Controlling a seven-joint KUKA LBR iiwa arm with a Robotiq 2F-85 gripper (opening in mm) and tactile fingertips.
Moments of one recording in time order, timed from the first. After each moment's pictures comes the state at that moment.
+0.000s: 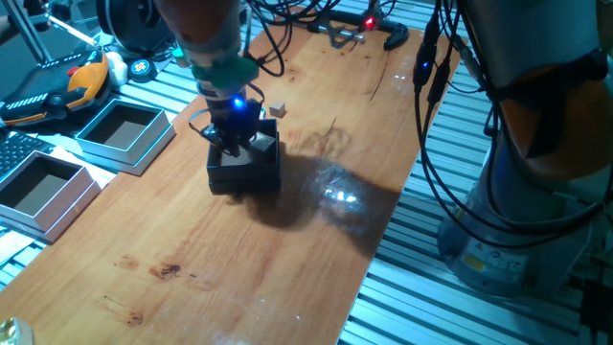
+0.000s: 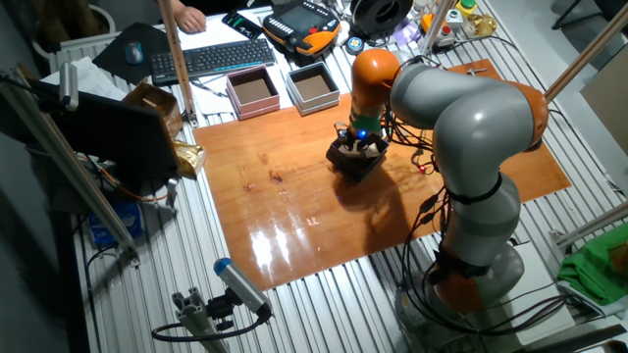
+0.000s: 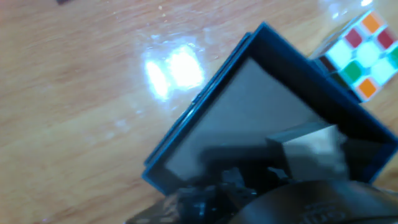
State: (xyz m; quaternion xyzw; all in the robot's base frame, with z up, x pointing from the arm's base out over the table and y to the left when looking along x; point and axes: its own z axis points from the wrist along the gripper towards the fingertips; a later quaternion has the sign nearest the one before) arm 0.531 0.044 0.099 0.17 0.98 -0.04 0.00
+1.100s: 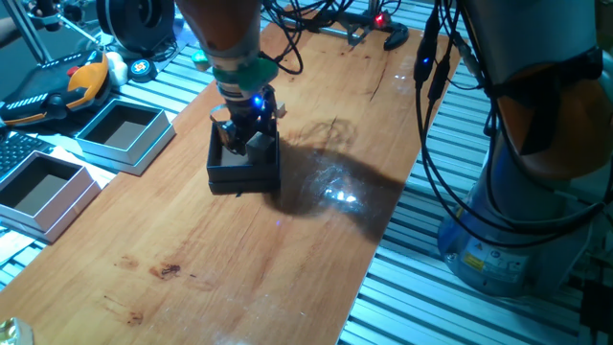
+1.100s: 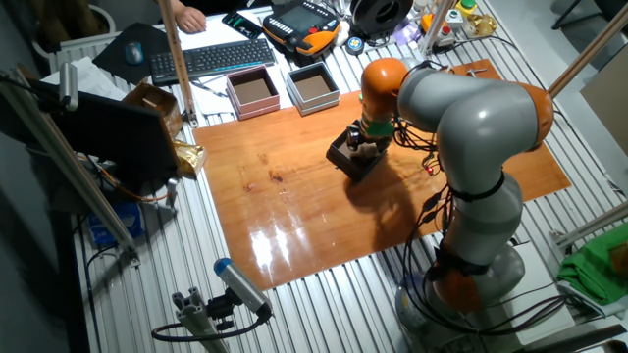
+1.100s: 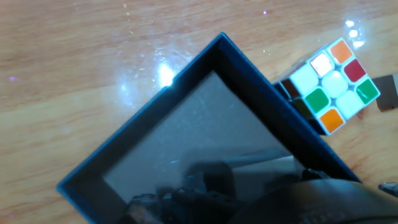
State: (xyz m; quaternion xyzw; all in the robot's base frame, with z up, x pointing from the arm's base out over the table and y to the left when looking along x) arm 0.530 -0.003 0.070 0.11 0.99 -0.04 0.03
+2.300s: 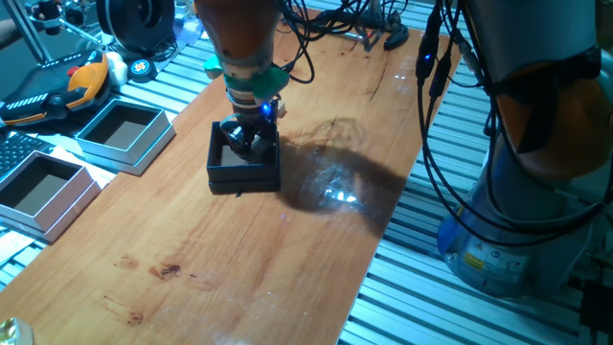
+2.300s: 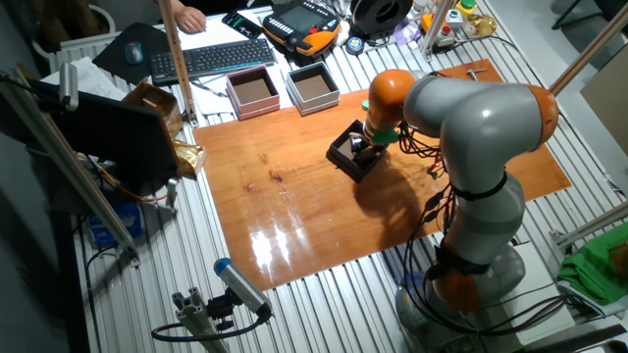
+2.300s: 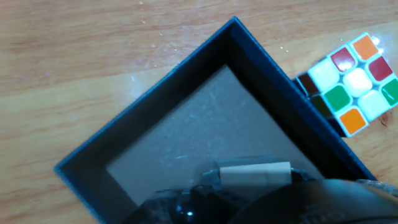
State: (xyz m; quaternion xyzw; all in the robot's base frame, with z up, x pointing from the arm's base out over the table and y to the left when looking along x) arm 0.527 0.009 0.065 0.08 1.00 -0.02 0.04
